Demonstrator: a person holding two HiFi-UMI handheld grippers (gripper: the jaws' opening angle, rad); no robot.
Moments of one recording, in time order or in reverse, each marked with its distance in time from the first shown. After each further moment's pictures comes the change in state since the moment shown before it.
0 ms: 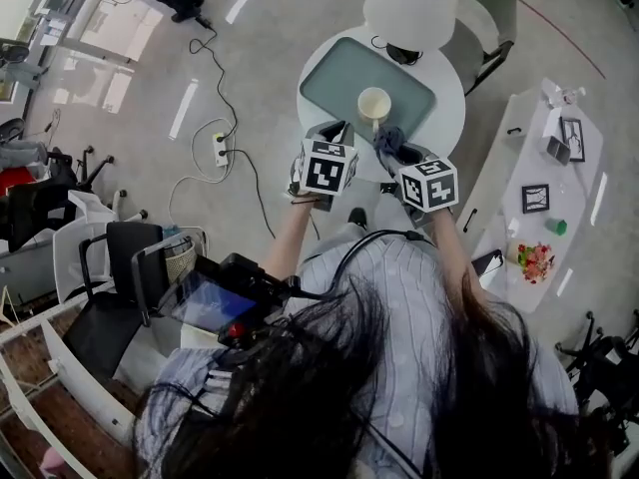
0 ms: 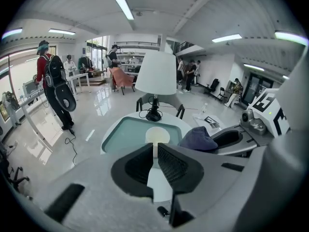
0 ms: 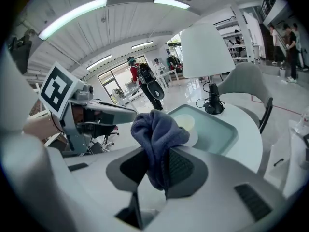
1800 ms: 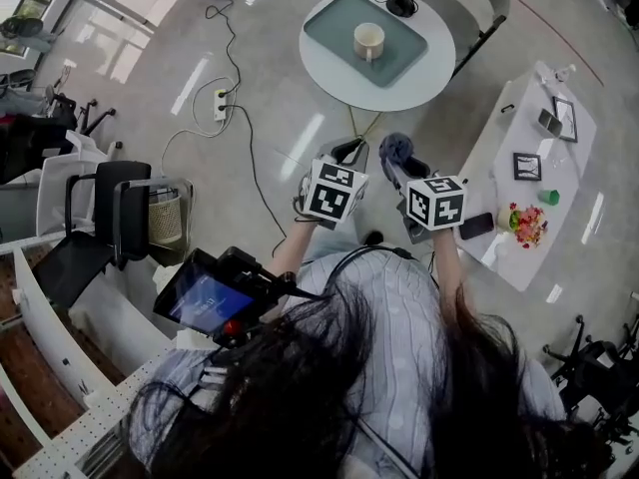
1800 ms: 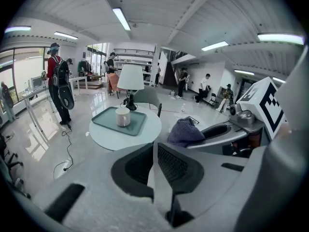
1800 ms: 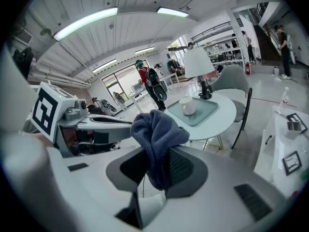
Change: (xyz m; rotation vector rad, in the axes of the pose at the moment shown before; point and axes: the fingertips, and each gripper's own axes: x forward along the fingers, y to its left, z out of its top) left arm -0.138 -0.183 -0.133 0.001 -0.096 -0.042; right arm -0.161 0.085 -0.151 0.009 -0.044 0.007
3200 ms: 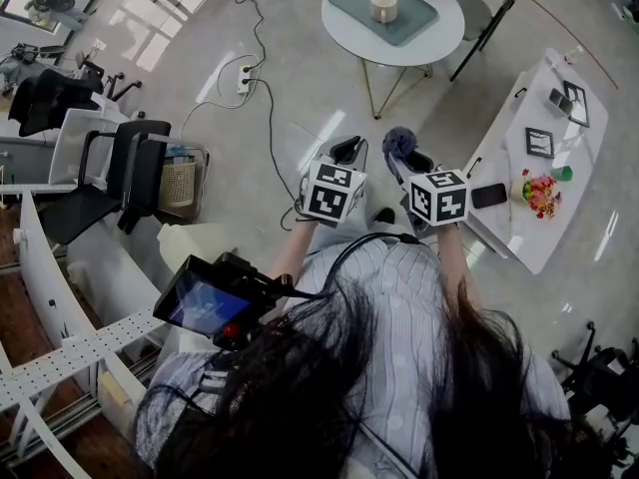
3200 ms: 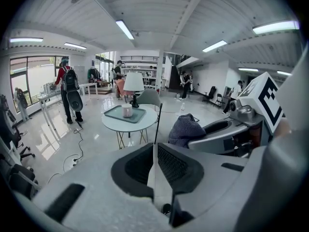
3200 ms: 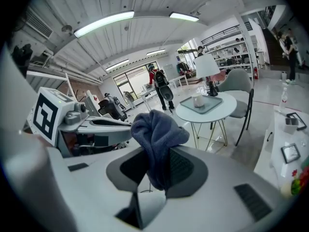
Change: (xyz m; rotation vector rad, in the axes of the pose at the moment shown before) left arm -0.107 -0.082 -0.094 -0.003 -0.052 0.116; right arm -0.087 0.074 -0.101 -0.083 -0.027 0.076
